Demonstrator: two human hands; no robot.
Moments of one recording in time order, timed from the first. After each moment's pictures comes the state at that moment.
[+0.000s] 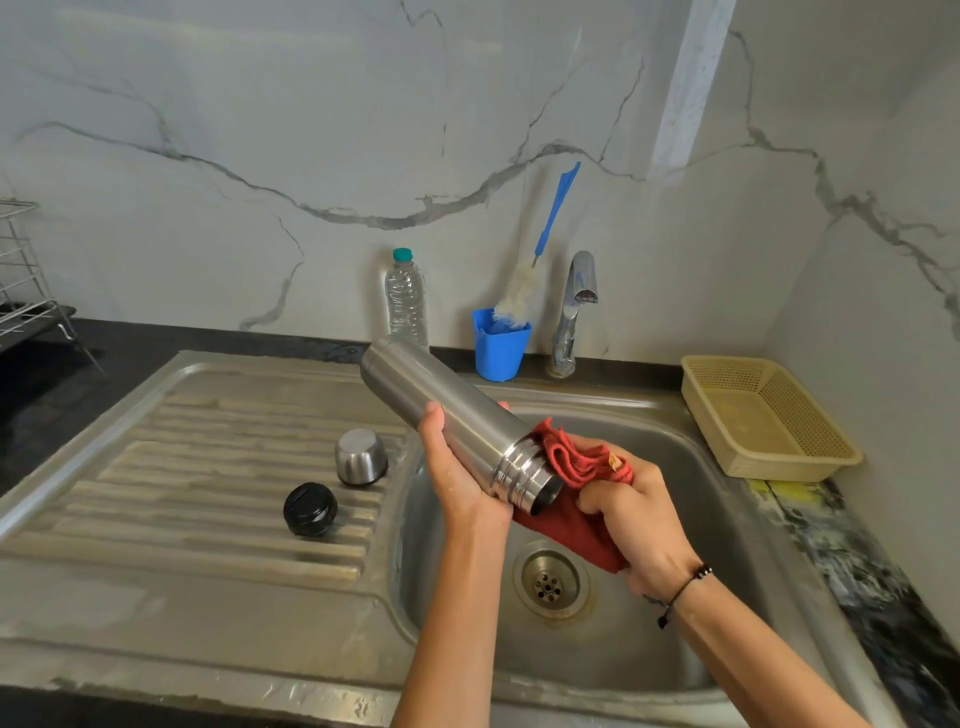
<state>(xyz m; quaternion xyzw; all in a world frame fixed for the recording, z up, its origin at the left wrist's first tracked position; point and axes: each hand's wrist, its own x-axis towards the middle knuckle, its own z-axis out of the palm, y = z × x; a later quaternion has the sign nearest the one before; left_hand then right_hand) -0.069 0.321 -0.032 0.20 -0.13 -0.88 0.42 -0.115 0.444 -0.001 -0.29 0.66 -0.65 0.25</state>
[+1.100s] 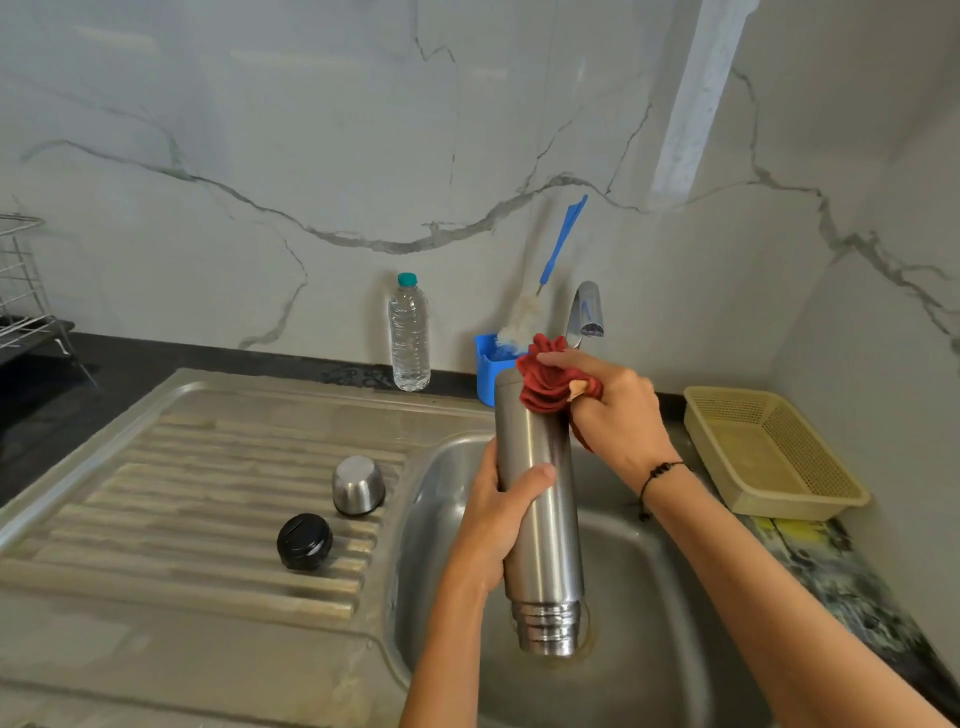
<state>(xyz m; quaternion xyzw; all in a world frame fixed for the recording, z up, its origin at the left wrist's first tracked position) -0.066 0.317 -0.044 0.22 -0.56 -0.75 0.26 -0.162 0.383 0.060 -0.41 0.80 -0.43 0.00</state>
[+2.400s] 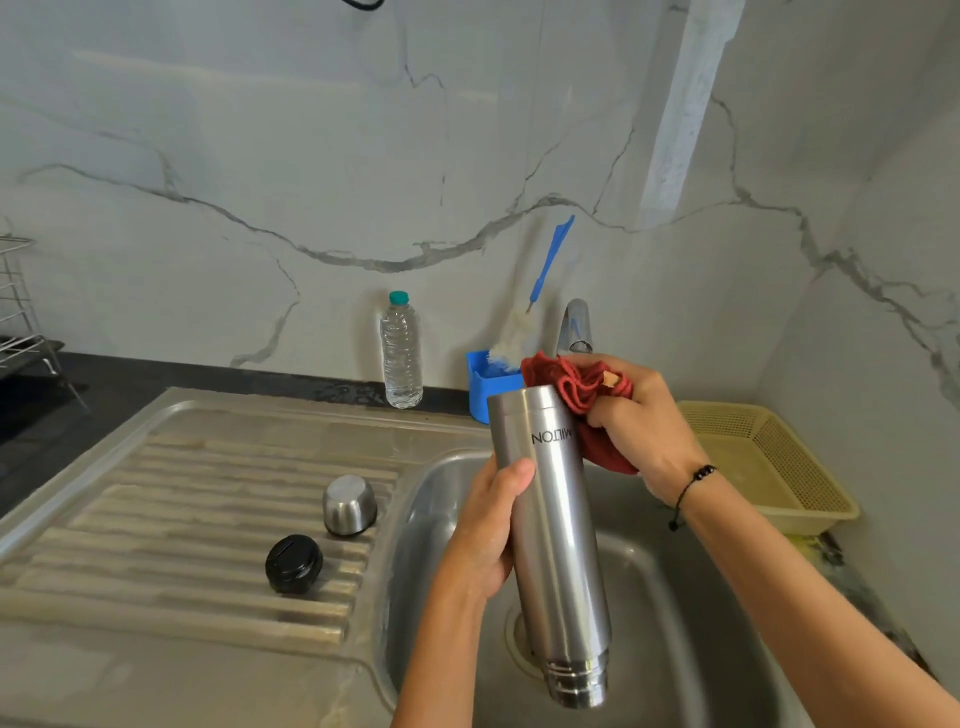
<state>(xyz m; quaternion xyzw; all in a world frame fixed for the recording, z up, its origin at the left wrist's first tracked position) -0.071 0.317 -0.027 0.16 -0.51 -0.81 0.24 -0.173 0.398 0.077 -0.38 0.70 -0.59 0.14</state>
